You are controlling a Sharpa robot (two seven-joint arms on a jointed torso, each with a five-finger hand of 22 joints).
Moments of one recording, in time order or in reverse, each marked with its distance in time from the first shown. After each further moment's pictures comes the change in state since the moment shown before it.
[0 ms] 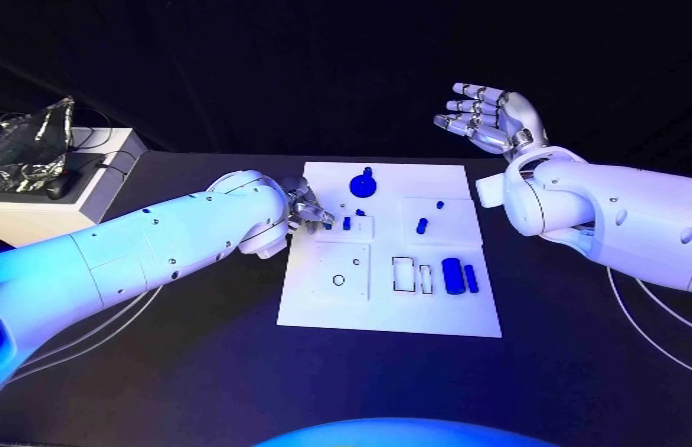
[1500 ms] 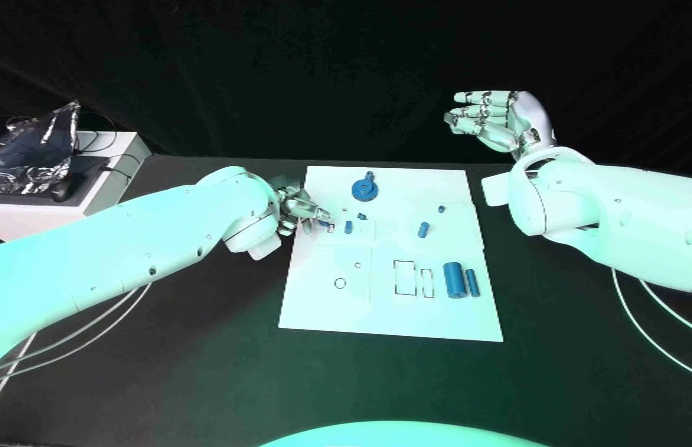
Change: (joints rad) left arm 0.021 -0.067 0.004 0.068 0.130 -0.010 -0.003; left_hand -0.006 -0.006 0.000 0.000 0.008 0.004 -0.004 0.005 -0.008 -0.002 -0.001 0.000 -0.002 -0.002 -0.002 0.017 0.006 0.000 0.000 0.000 0.000 0.000; right arm 0.006 -0.001 0.000 -0.013 -0.001 -0.040 0.004; right_hand -0.006 0.040 0.045 -0.082 0.000 0.283 0.042 0.012 0.014 0.297 -0.048 0.010 0.011 0.257 -0.043 0.012 0.009 0.000 0.239 -0.050 0.016 0.013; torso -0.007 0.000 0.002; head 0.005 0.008
